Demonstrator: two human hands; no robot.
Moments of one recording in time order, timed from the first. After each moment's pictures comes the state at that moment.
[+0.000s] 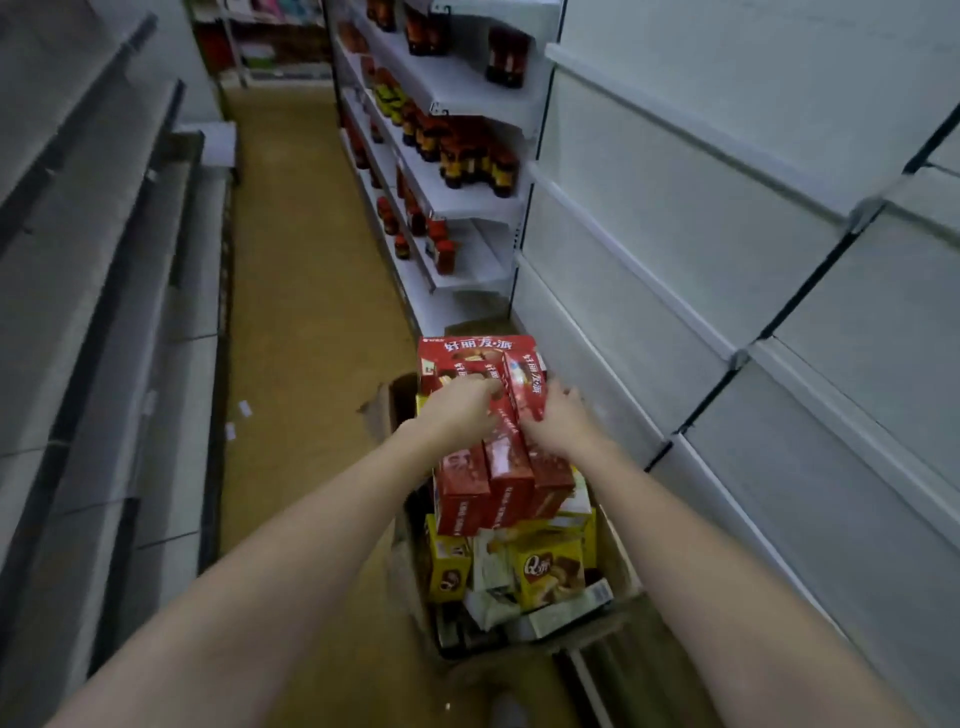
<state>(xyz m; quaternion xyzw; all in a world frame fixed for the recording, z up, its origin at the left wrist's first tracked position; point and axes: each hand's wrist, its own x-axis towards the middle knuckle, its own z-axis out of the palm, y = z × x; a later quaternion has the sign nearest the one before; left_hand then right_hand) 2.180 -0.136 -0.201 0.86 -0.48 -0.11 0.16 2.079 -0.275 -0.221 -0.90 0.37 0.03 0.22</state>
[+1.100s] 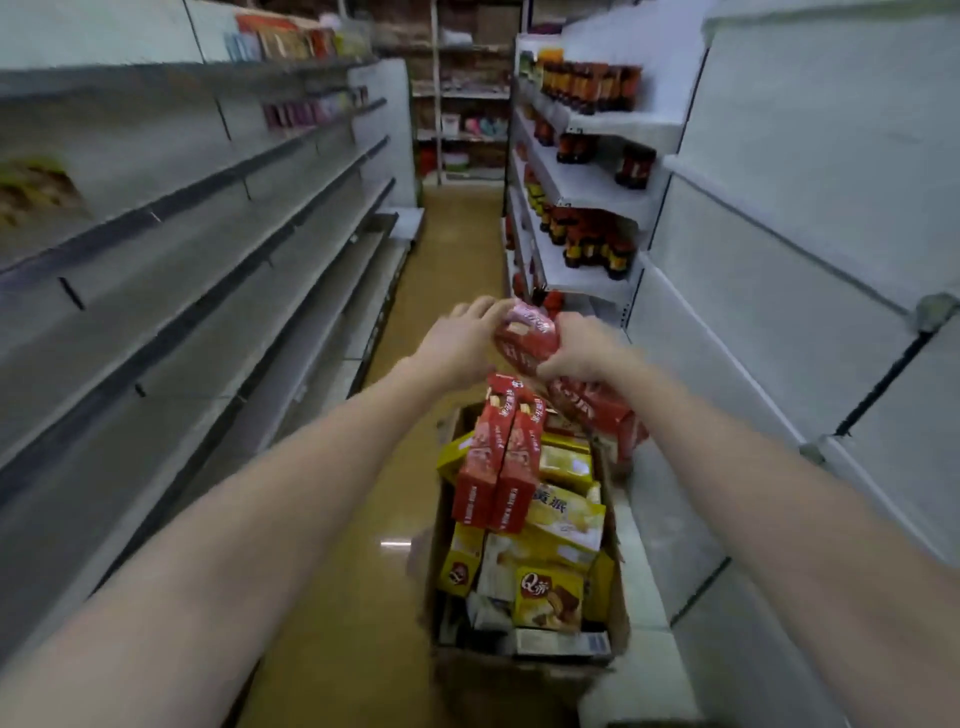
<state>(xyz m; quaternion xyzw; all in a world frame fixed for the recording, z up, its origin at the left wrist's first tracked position) 2.113 -0.104 -0.060 0.93 -0.33 0.10 0.09 2.051 -0.278 -0.033 -0.99 0.11 0.02 0.11</state>
